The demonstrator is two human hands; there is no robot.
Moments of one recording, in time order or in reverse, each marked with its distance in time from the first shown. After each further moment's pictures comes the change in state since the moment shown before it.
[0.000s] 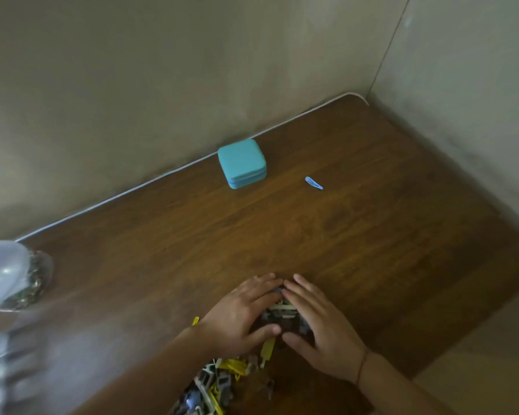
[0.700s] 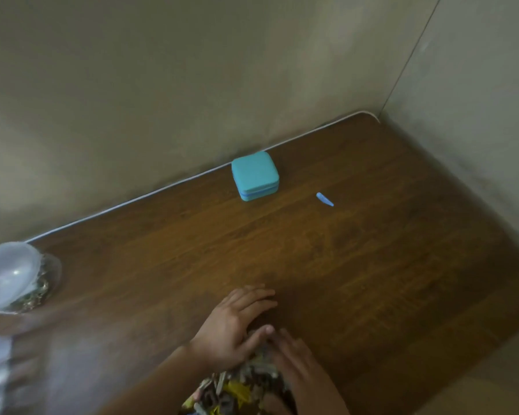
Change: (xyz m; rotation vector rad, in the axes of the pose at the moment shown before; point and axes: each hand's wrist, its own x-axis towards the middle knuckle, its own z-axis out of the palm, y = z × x) left_hand -0.008 -0.009 -0.014 -0.123 0.239 -0.077; right_hand -0.014 -0.026 0.062 -0.131 -0.048 0.013
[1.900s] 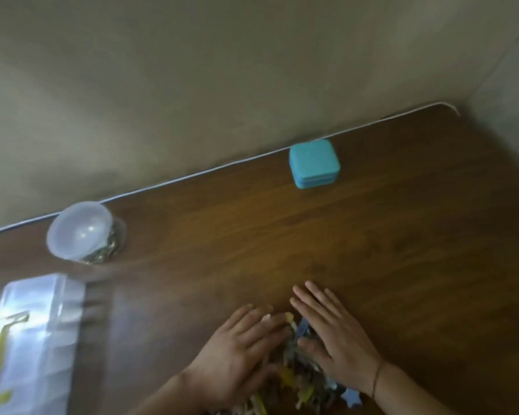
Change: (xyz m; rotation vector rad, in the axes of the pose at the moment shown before) left_hand -0.105 0.011 -0.019 0.275 -0.021 0.003; right_hand 0.065 -0.009 -0.046 -0.028 -0.275 -0.168
